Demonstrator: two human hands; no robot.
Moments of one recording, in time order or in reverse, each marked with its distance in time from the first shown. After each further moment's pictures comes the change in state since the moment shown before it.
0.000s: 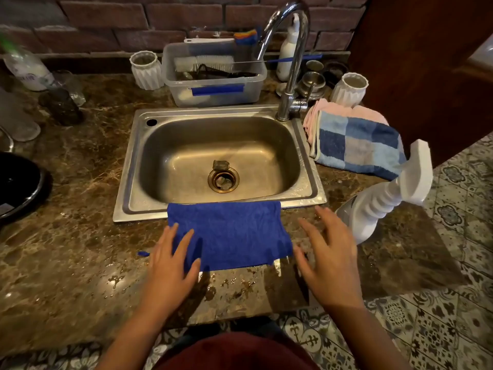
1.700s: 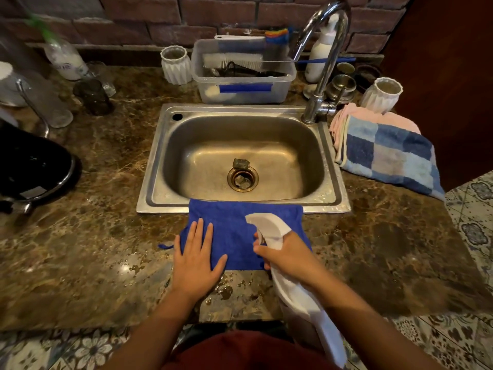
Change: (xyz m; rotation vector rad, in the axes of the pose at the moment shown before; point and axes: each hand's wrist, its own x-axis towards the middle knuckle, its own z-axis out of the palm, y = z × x) left_hand 0.020 -0.025 0.048 0.307 0.092 0.010; right_hand 0.052 -0.074 0.030 0.885 -0.791 0.558
